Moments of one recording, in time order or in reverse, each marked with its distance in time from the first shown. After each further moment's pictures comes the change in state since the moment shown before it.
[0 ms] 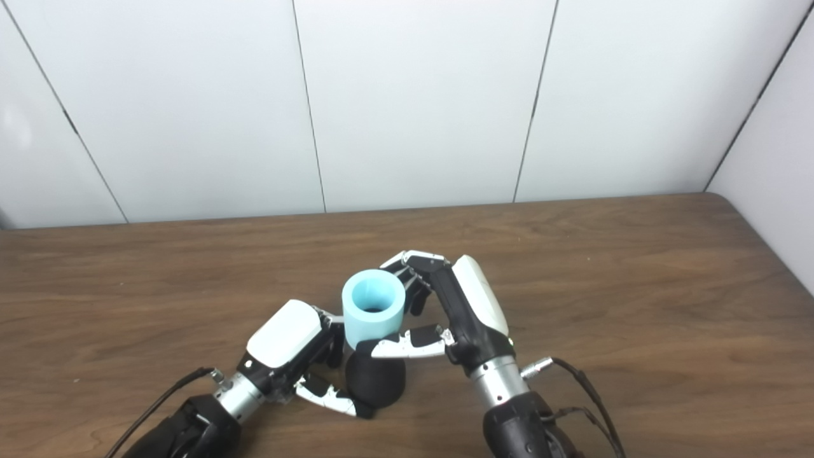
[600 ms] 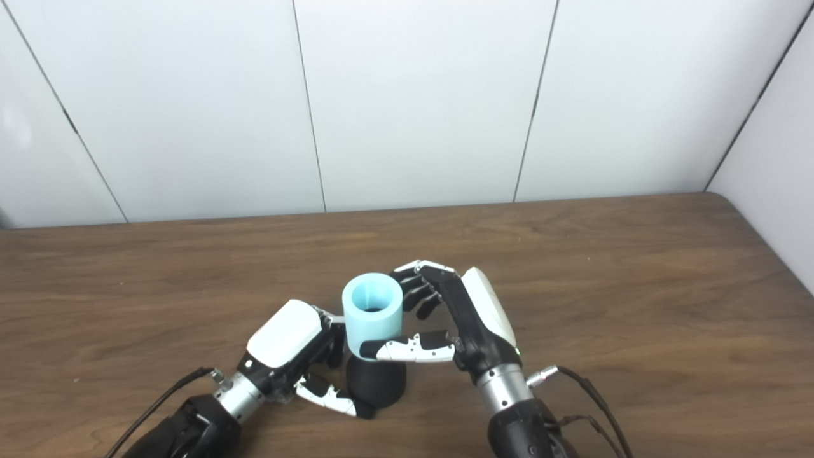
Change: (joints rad) left arm 0.000 0.001 -0.002 -0.003 0.000 0.001 0.000; right arm 0.020 0.000 -0.004 0.001 -0.012 0.086 0.013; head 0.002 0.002
